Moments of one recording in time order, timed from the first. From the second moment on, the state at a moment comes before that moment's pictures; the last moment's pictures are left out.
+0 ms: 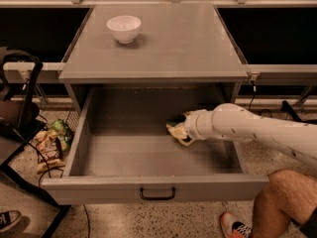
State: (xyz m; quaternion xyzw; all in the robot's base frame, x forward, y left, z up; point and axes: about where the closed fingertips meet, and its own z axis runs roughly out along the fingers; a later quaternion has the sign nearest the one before) arm 0.648 -0.080 0.634 -0.41 0.81 0.10 0.40
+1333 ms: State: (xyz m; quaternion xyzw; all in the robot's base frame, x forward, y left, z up) arm 0.648 -0.080 0.634 -0.41 0.81 0.10 0.40
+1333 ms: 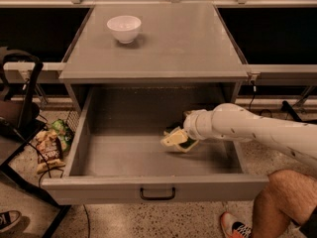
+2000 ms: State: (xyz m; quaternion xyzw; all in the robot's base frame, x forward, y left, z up) arm 0.633 -0.080 0.658 -0.43 0.80 0.12 0.41
